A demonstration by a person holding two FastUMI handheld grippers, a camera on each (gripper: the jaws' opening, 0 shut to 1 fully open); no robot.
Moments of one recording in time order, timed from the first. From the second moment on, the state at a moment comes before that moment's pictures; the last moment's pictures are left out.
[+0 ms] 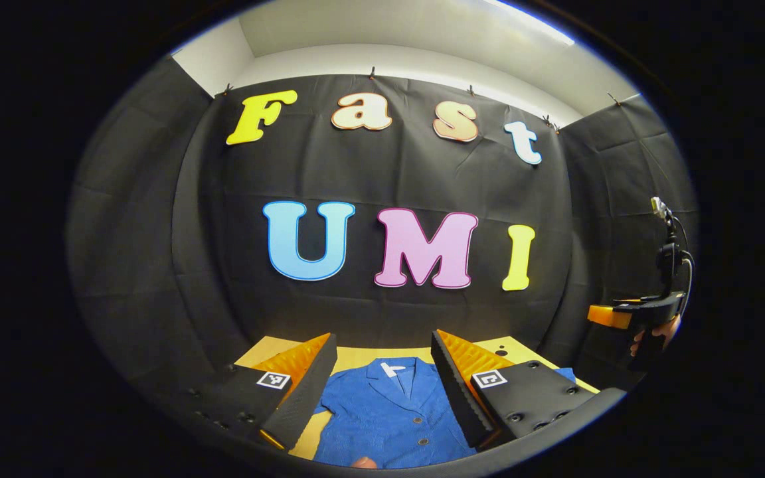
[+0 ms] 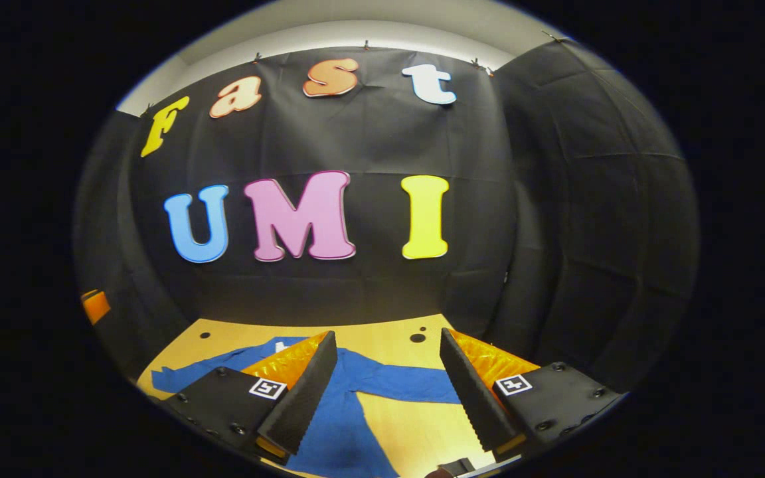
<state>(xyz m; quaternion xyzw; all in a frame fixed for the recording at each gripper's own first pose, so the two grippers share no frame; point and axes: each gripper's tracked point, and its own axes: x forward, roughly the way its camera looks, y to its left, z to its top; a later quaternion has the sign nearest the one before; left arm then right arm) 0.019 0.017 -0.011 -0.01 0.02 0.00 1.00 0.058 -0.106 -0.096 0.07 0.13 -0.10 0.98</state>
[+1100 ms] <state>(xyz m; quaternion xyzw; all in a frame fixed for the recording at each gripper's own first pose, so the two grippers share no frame) 0.138 -0.075 -0.050 -0.01 0.10 -0.02 0.99 0.101 -0.280 -0.464 0.13 0.46 -0.20 0.85</state>
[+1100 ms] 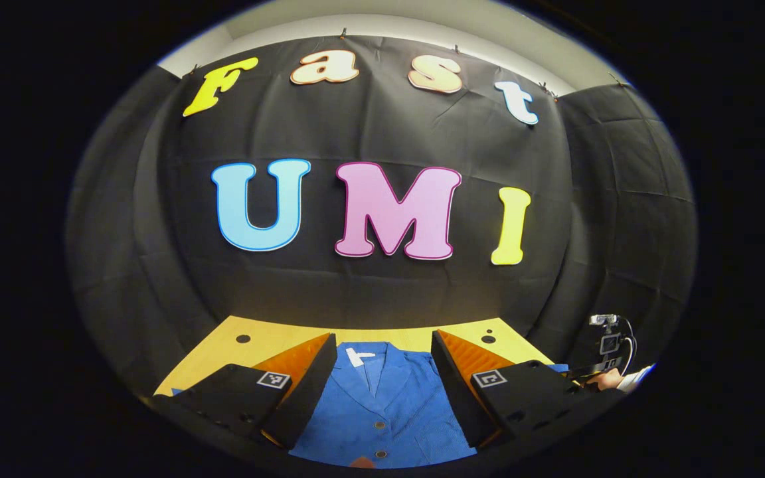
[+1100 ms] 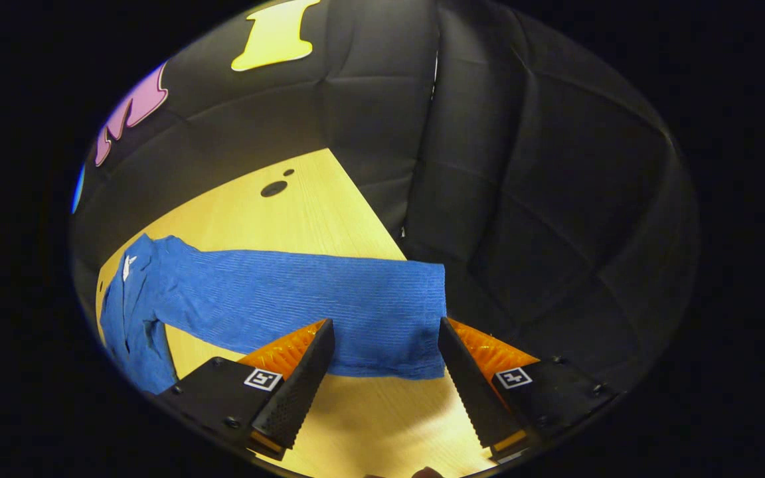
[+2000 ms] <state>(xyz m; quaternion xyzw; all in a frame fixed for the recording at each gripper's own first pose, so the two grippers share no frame) 0.134 -0.058 -0.057 0.01 0.11 0.00 0.99 0.105 -0.256 -0.474 0.13 0.48 -0.18 0.85</state>
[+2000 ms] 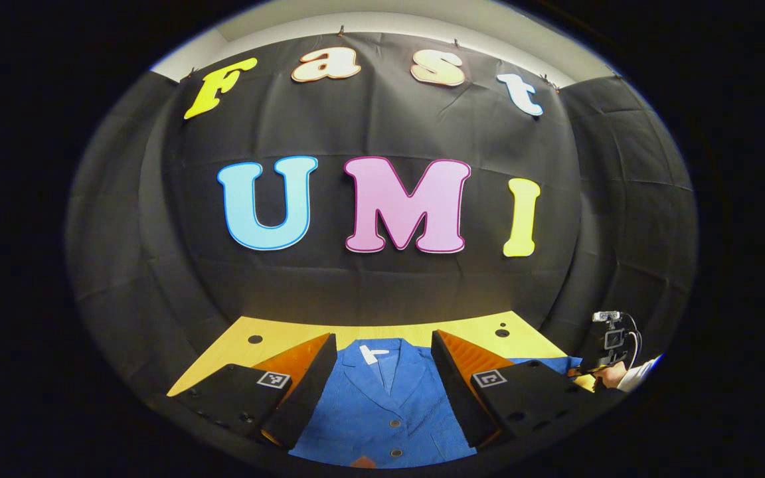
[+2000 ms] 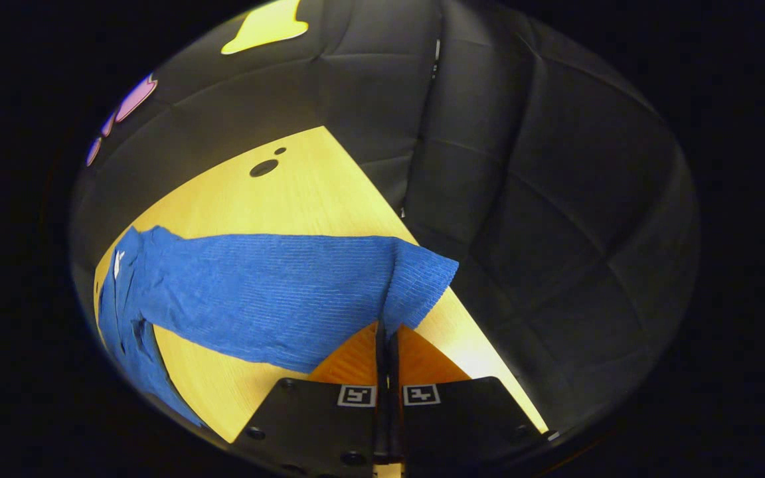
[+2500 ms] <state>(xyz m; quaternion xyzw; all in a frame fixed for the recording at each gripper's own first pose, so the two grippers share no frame) 0.106 -0.056 -0.057 -0.01 0.11 0.01 0.99 0.122 -0.217 -0.372 0.10 0.40 -0.13 0.90</state>
